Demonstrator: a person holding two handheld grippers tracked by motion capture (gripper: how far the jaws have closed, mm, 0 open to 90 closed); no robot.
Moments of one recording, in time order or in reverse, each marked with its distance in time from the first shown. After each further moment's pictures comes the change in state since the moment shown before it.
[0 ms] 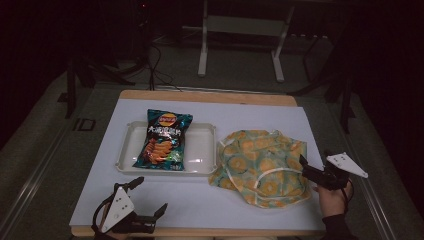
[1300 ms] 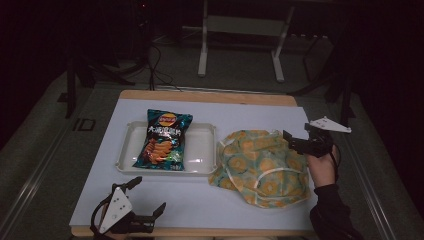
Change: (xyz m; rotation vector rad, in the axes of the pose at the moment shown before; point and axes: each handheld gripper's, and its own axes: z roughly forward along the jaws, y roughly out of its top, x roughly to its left) left arm 0.001 0.000 -0.002 -0.012 0.019 -0.015; right arm 0.016 0.080 0.054 0.114 0.171 -0.001
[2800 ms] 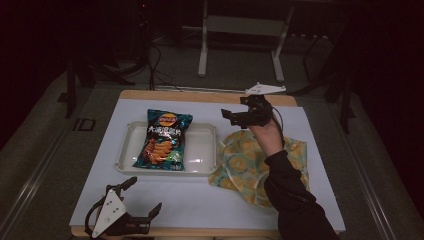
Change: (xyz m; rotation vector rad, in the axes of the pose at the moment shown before) left arm 0.002 0.001 -0.011 -0.039 0.025 0.002; right arm 0.128 0.107 0.069 0.016 0.368 -0.120
